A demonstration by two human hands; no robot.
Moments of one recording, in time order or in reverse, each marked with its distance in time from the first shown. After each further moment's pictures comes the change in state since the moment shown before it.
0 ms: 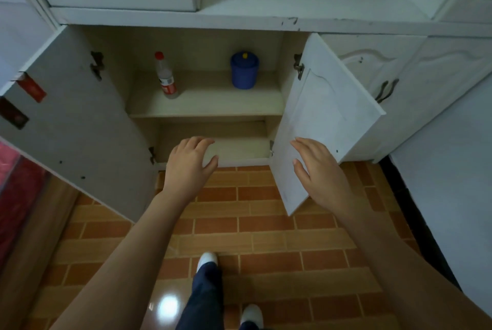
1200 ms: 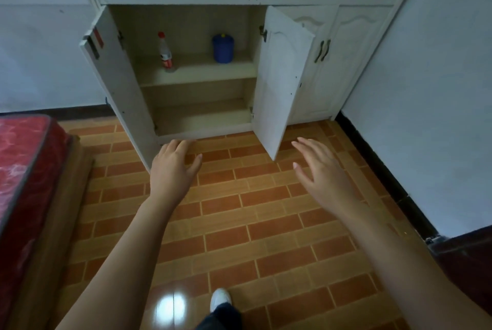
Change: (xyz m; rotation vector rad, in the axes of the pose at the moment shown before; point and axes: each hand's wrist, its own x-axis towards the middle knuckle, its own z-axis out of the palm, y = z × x) left_hand -0.416 -0.022 -0.135 -0.090 0.061 0.009; right_hand -0.423 -0.236 -0.040 -0.042 0.108 0.138
